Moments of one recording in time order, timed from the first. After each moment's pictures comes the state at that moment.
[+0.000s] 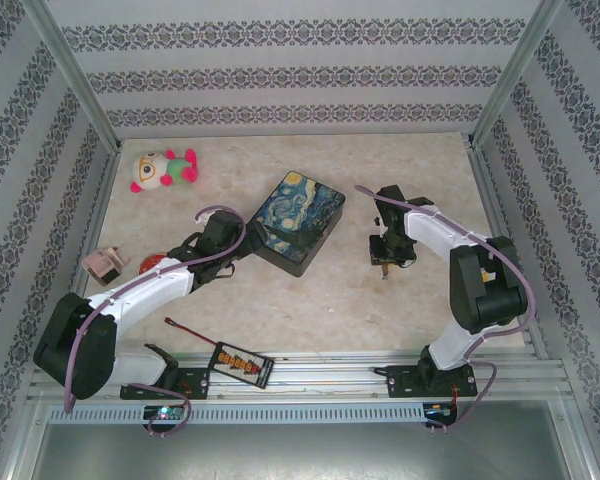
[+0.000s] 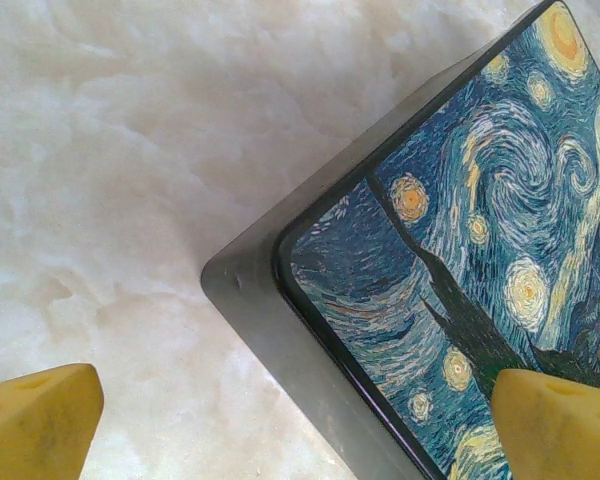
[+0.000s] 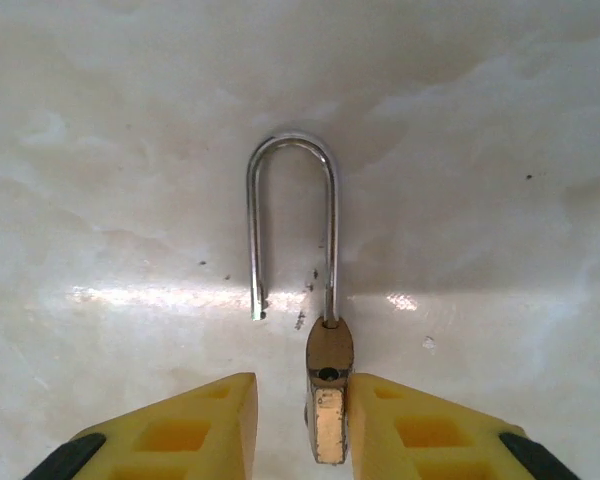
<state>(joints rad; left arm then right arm) -0.50 1.32 0.75 -0.21 -0.16 -0.94 0.24 1.67 1.07 -0.88 -0.05 0.27</state>
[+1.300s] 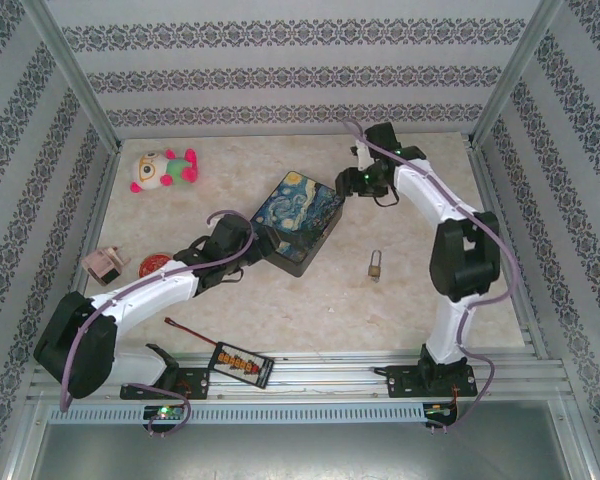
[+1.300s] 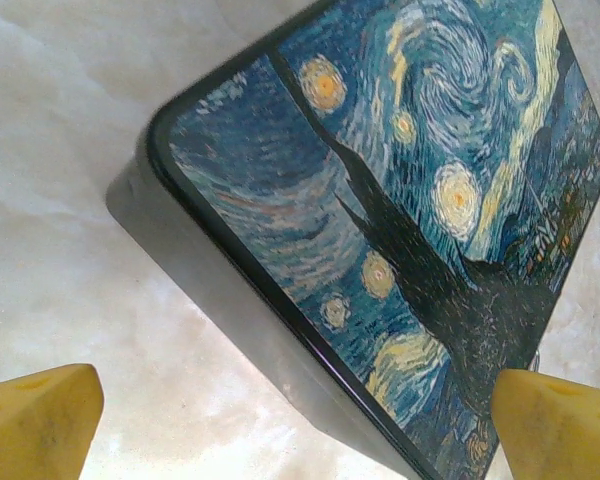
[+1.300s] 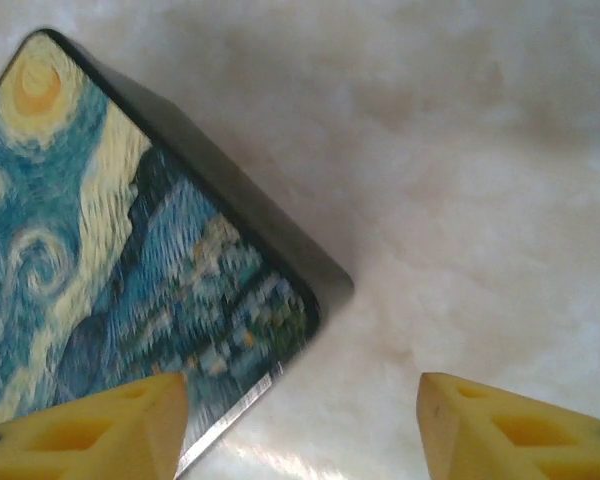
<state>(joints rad) -0.58 1.33 0.75 -0.19 -0.07 -1.01 0.24 1.96 1.67 -0.78 -0.26 0.19</state>
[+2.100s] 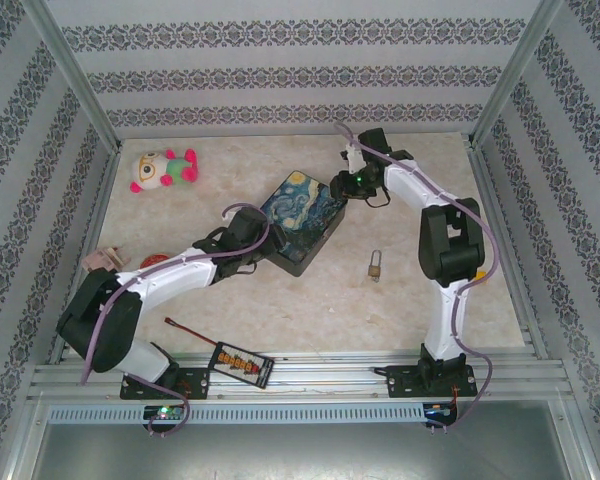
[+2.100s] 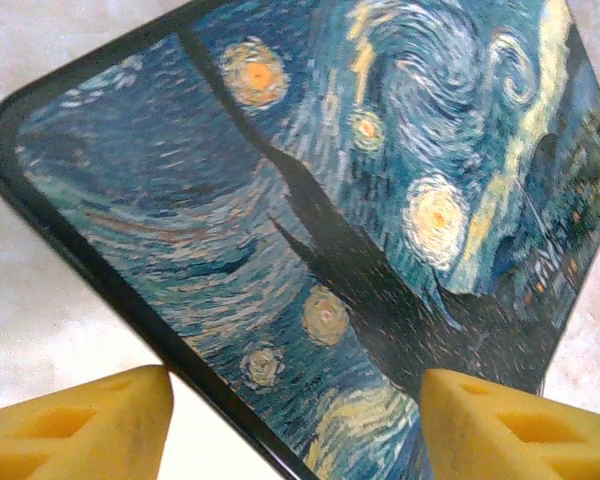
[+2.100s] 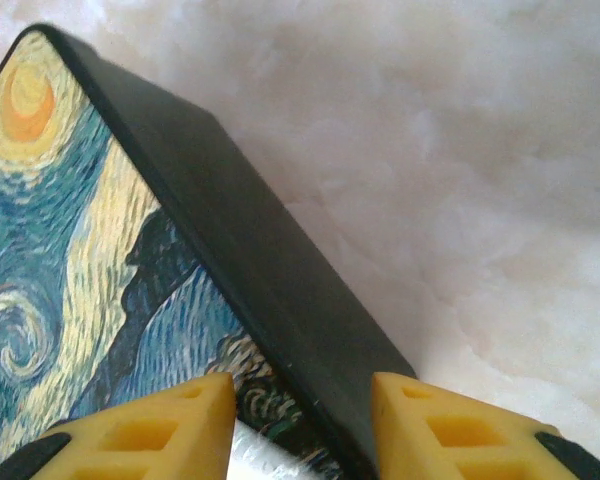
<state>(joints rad) -0.60 1.50 0.85 -0.15 -0.08 -1.00 0.24 2.07 1.67 -0.68 -0.39 0.17</state>
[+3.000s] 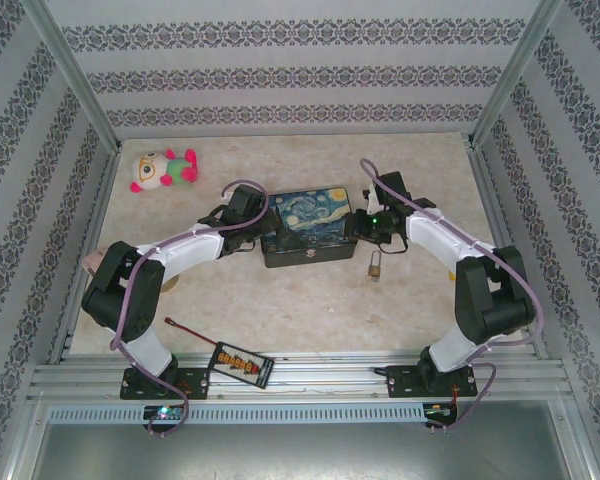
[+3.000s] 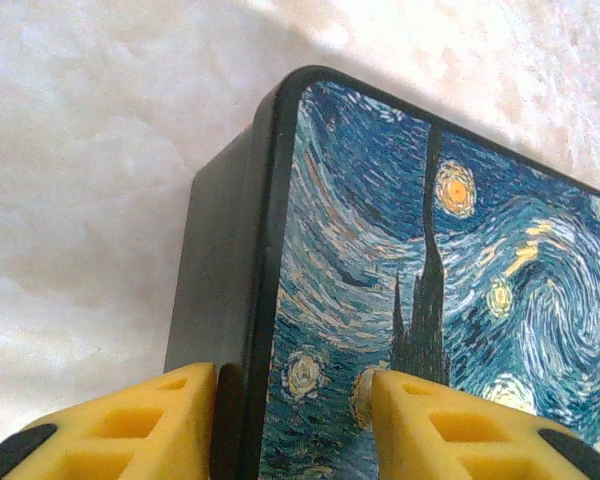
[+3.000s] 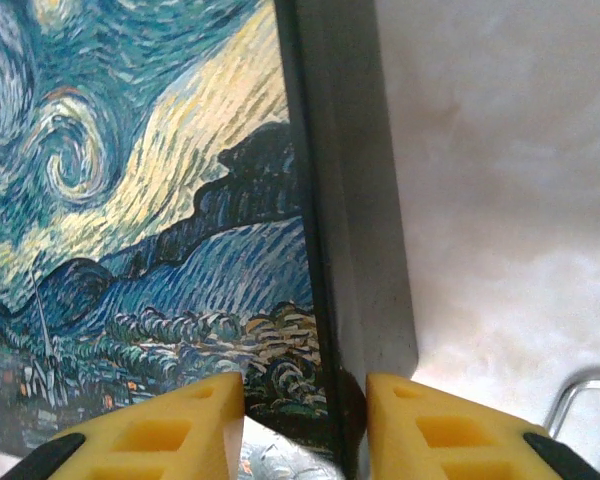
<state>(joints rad) -0.48 1.68 1.03 -0.14 -0.06 -0.90 0.28 1.59 1.05 -0.53 -0.35 0.47</state>
